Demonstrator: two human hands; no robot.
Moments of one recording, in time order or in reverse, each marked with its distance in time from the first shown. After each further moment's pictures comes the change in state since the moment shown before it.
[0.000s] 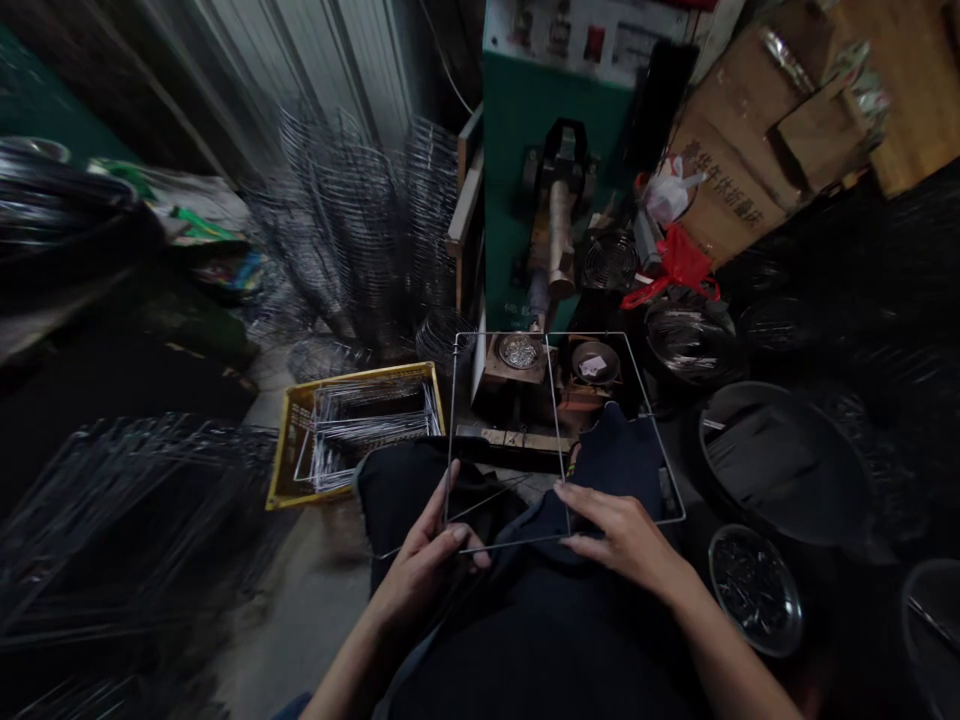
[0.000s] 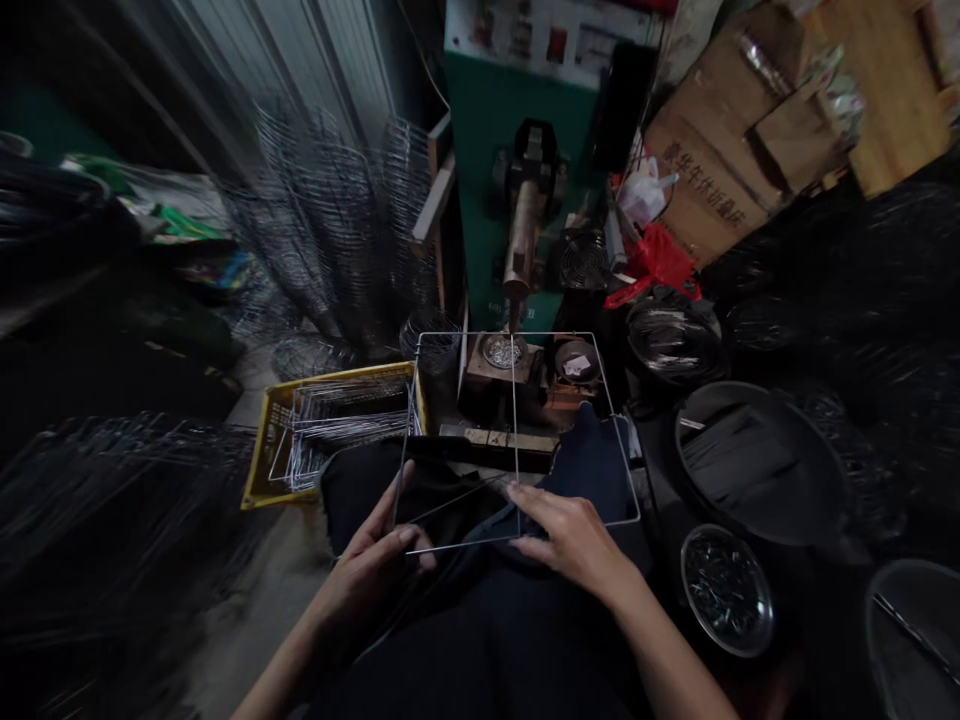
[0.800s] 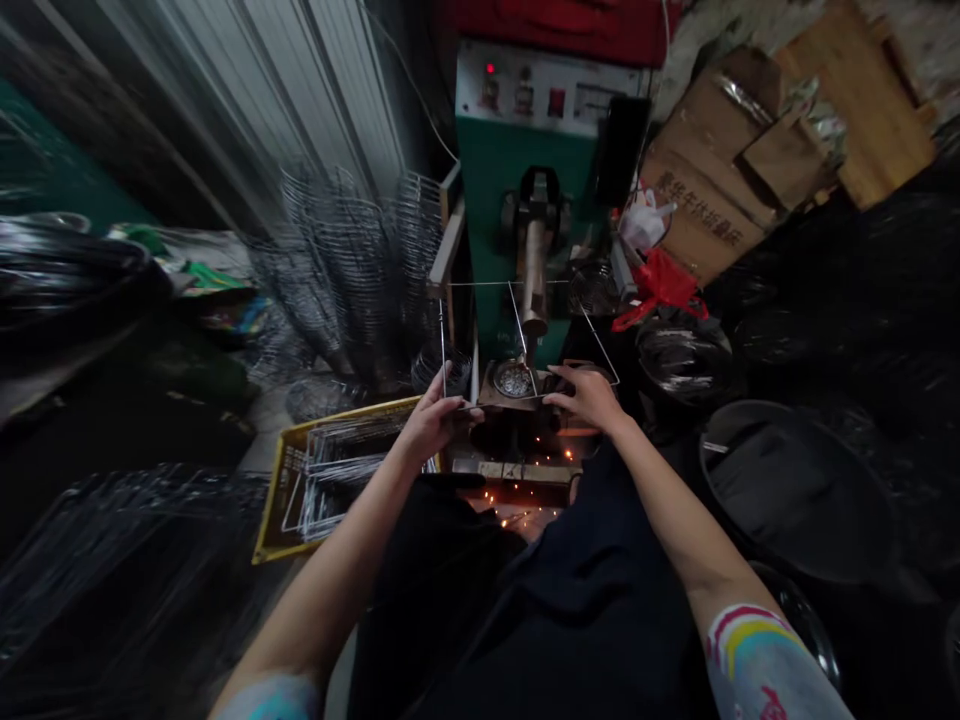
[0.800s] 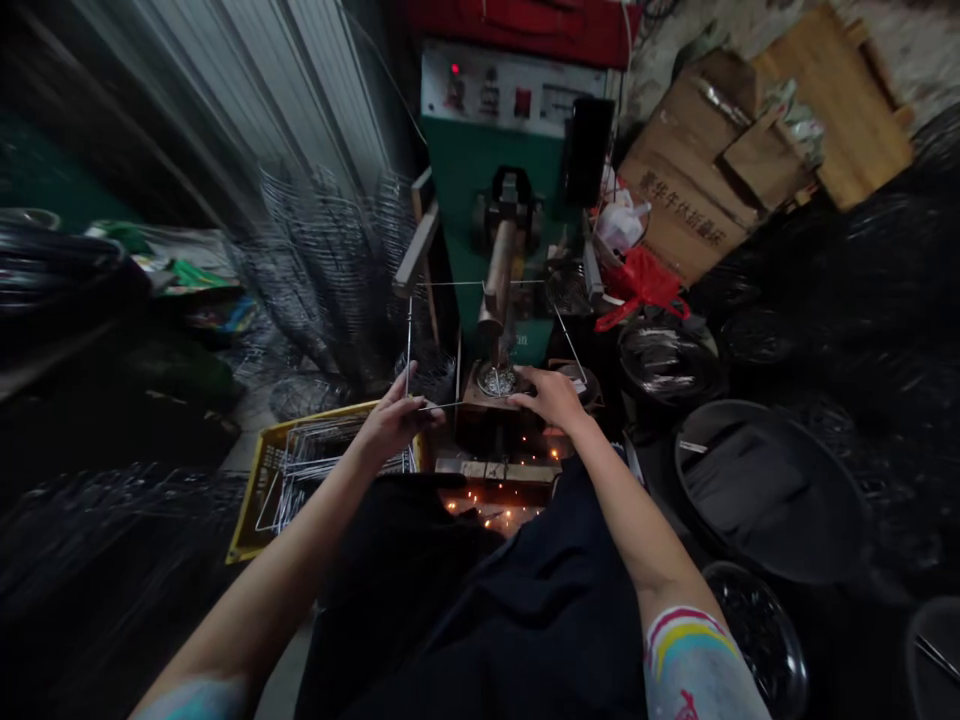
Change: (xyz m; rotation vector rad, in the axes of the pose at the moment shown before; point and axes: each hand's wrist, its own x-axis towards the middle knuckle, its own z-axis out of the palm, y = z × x) left_hand 0.206 0.103 -0.018 0.076 -0.170 0.293; right_hand 0.179 0.112 -0.086 -0.277 0.325 0.048
